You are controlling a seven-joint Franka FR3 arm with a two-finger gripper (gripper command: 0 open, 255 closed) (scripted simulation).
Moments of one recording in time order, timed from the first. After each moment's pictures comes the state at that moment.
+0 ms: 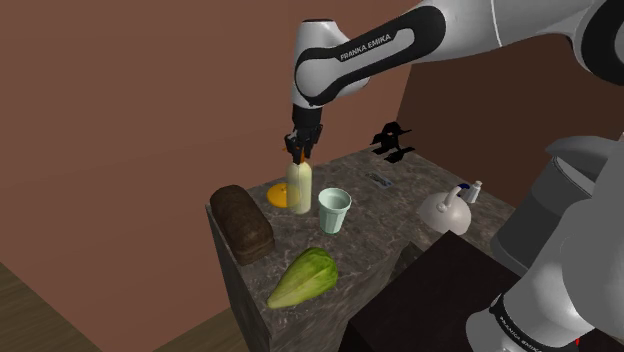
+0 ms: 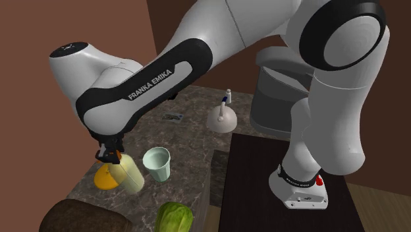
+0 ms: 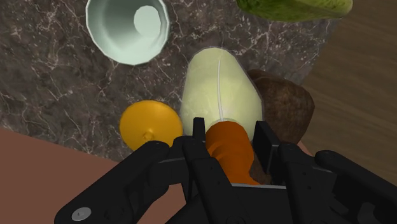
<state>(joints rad) 0.24 0.20 -0.01 -1.90 0.01 2.16 -0.02</state>
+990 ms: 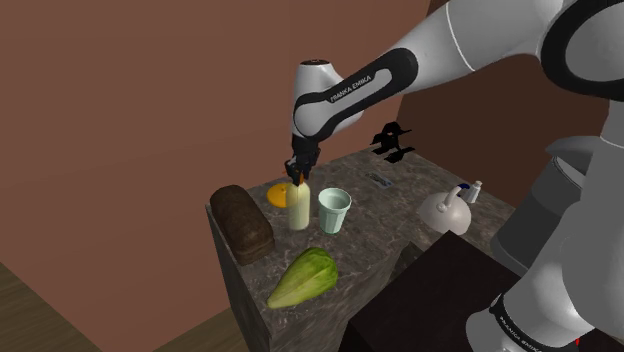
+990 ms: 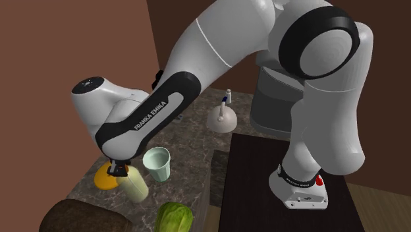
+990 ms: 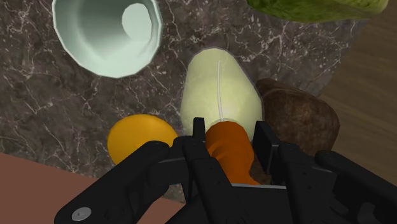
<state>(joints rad) 0.24 0.30 -0.01 -1.98 0.02 2.33 -0.03</state>
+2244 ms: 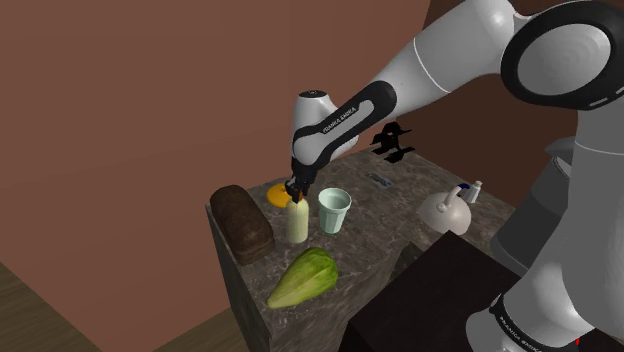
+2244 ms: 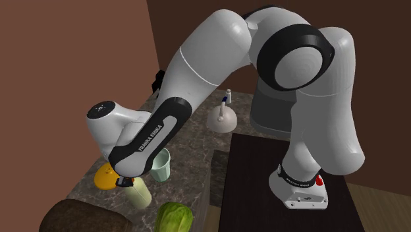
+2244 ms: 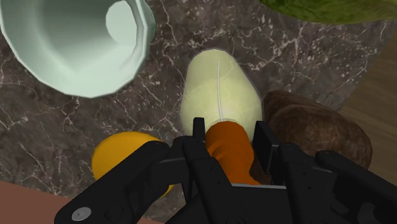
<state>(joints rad) 0.24 0.41 -0.01 -2.01 0.02 2.48 -0.03</state>
